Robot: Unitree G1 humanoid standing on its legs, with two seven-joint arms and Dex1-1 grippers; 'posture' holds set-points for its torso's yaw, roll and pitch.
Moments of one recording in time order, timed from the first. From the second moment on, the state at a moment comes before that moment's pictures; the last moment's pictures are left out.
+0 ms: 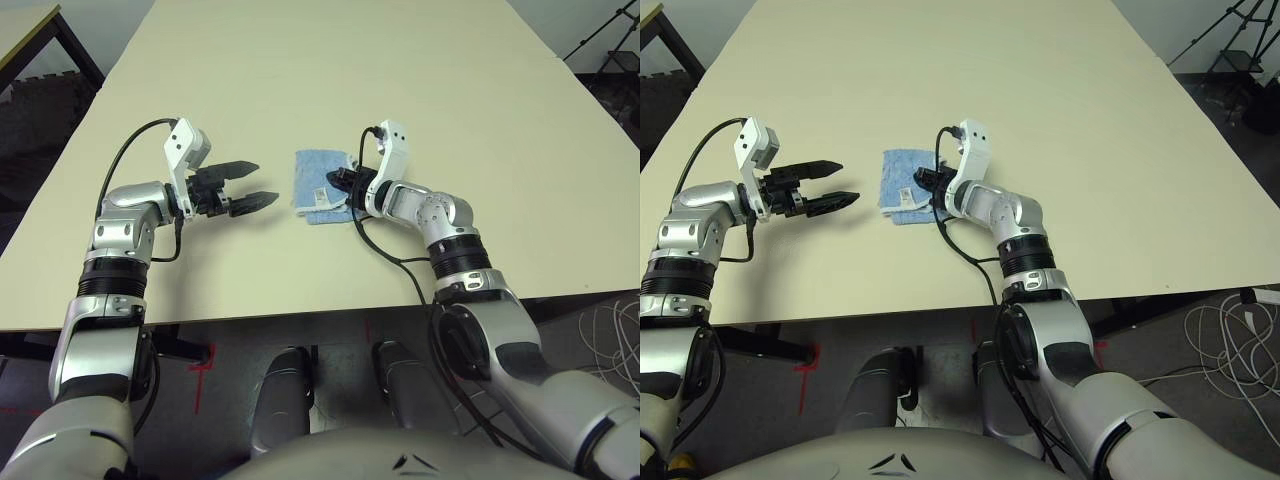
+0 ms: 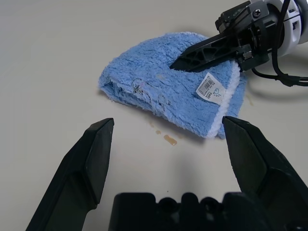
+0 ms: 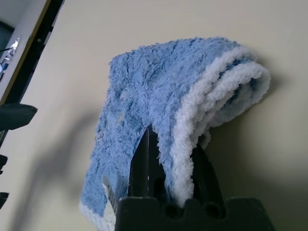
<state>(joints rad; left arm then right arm) -0.65 0.64 0.04 0.54 -0.31 0.21 -1.22 -0.86 0.07 -0.21 0.61 0.47 0.74 0.25</state>
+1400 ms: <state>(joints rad) -0.69 0.60 0.04 0.61 -0.30 0.17 -1.21 -0.89 -0.62 -0.27 0.43 0.59 1.07 0.54</state>
